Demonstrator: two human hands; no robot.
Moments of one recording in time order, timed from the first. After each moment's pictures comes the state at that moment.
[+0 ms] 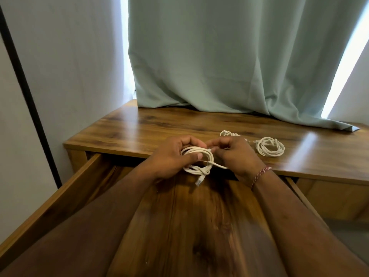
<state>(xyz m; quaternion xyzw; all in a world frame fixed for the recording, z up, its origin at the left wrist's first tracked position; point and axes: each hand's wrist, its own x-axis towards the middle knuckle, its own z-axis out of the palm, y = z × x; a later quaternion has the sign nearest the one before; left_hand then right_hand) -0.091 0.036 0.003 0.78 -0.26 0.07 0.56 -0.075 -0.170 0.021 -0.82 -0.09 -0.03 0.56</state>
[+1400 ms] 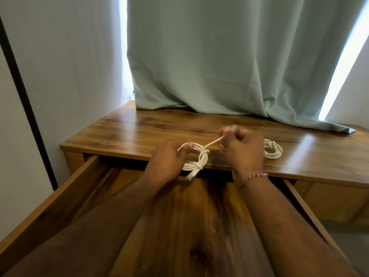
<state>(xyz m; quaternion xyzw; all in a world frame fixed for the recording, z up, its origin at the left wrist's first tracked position) -0.079 0.029 -0.009 0.87 -0.13 0.22 0.42 -0.074 -0.154 0.025 -0.71 0.00 -0.26 0.65</state>
